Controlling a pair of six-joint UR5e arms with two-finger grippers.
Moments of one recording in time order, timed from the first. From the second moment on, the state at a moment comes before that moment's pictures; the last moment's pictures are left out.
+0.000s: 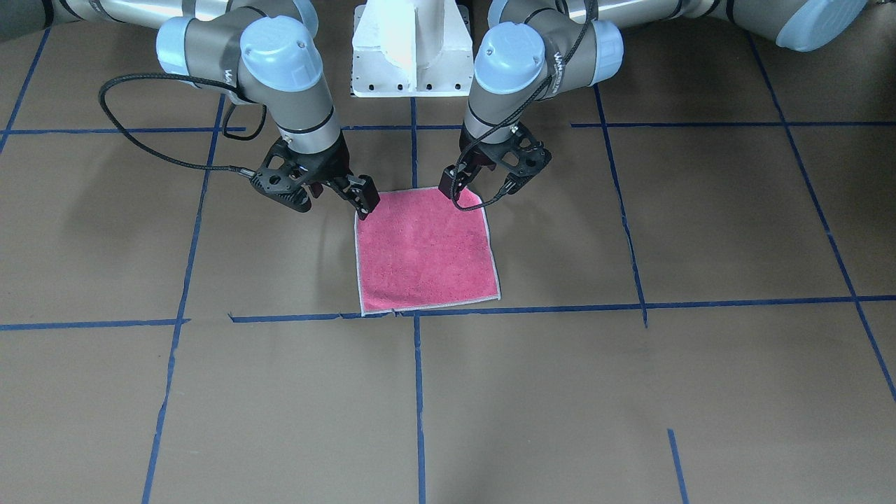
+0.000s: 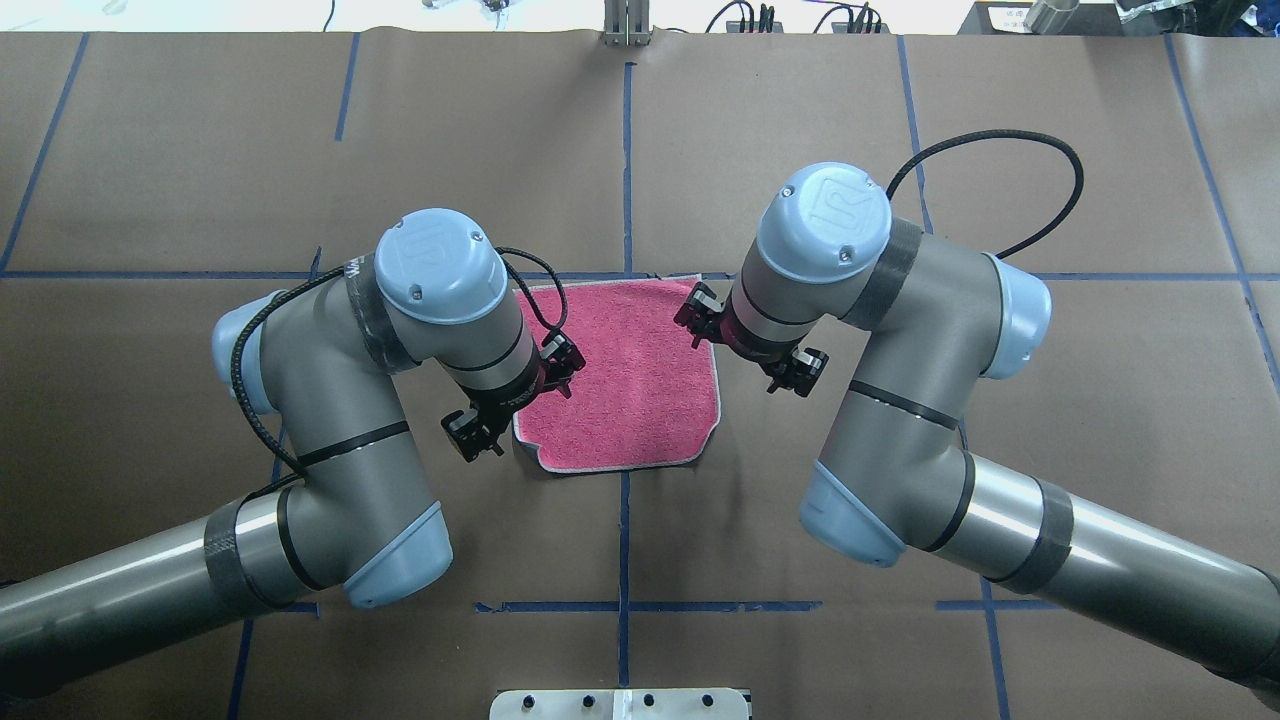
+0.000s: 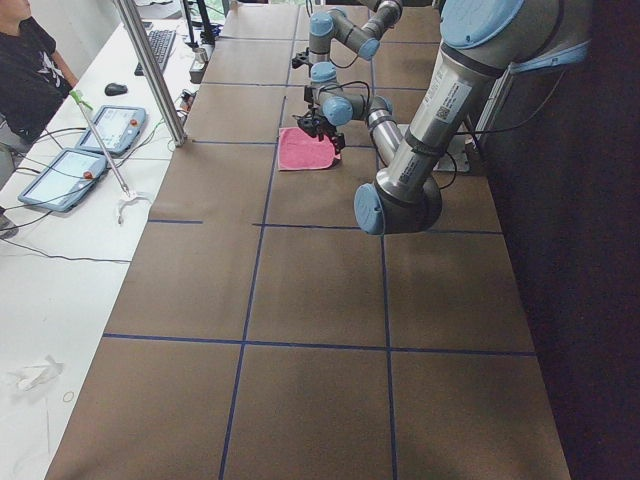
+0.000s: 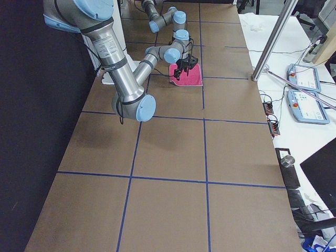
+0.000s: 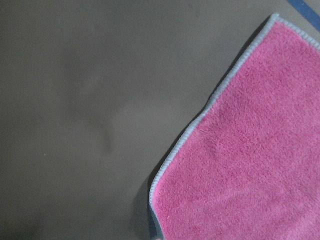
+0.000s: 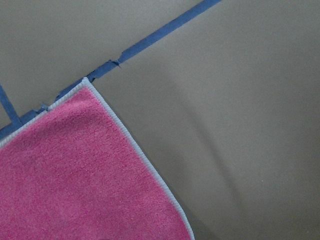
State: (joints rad) left arm -0.51 -2.24 -1.68 -1.56 -1.99 -1.97; right arm 0.57 -0.96 1.73 -1.58 1.92 1.73
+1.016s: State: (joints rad) left arm -0.47 -2.23 -1.60 -1.59 -1.92 -1.95; right arm 0.47 -0.98 1.72 -1.58 1.87 1.73
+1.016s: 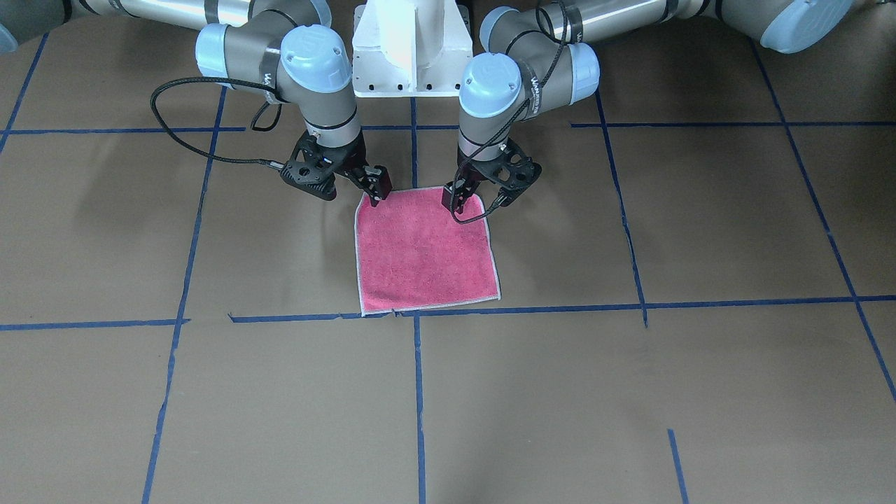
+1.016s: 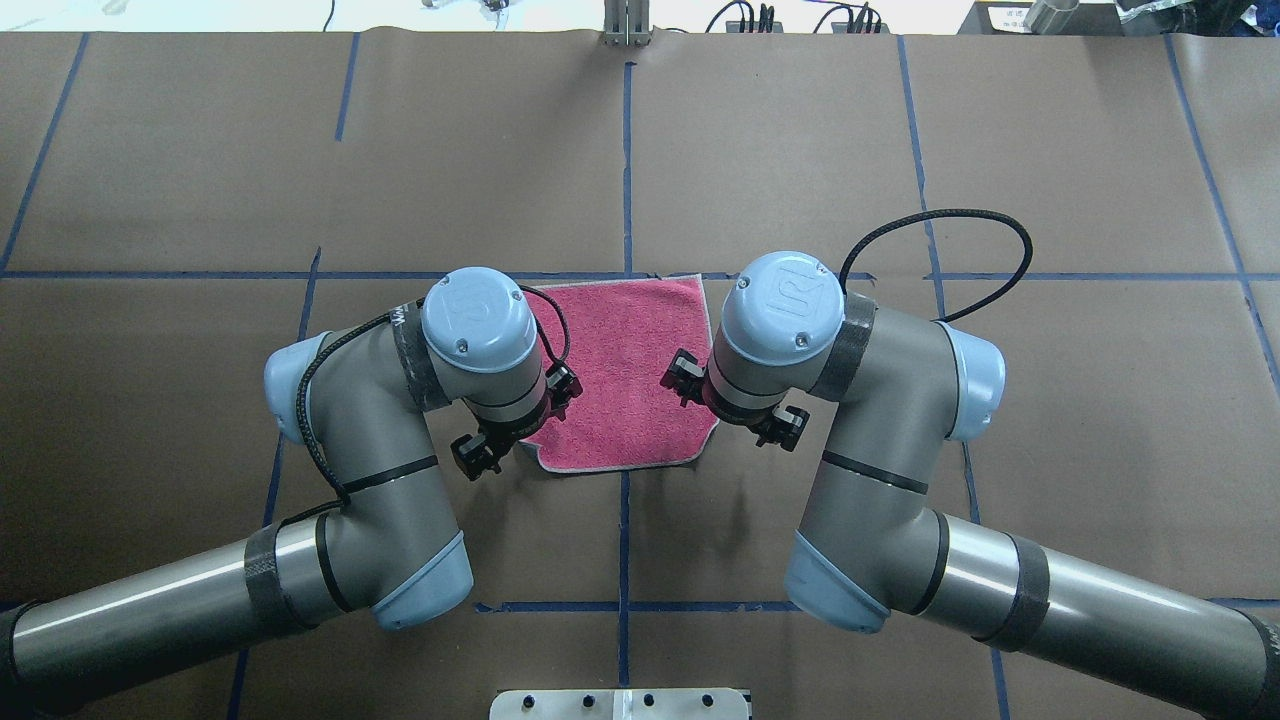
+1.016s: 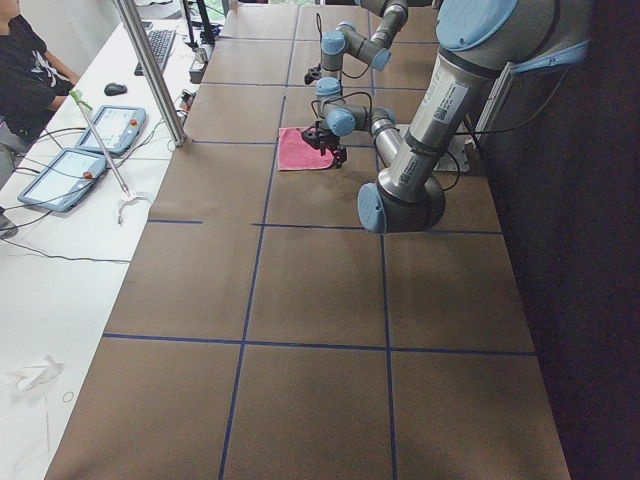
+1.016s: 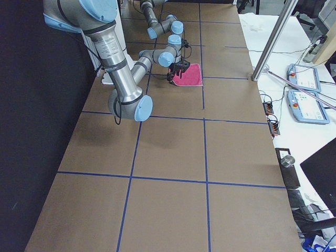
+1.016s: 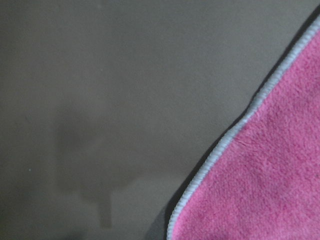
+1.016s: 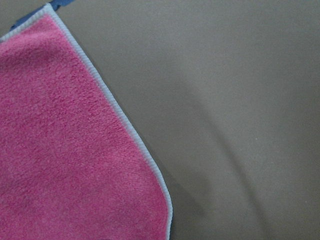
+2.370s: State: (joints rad) left arm -0.47 -2.23 -1.63 -1.59 -1.92 -1.93; right arm 0.47 -0.98 1.73 -1.58 1.87 1.73
